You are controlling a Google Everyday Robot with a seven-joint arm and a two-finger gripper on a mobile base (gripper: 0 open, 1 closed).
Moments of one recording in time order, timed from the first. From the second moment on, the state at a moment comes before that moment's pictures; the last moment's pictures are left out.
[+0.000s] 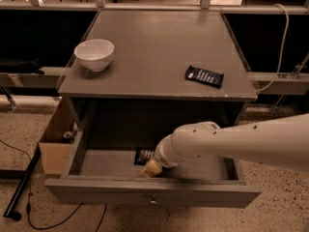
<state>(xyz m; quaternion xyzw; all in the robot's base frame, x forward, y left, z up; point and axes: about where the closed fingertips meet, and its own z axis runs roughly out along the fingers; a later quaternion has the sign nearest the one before) 0.522 -0.001 0.582 -0.46 0.84 0.11 0.25</state>
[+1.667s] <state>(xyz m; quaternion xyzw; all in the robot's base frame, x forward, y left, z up) 0.522 0.000 0.582 -0.46 0.84 0.11 0.25</state>
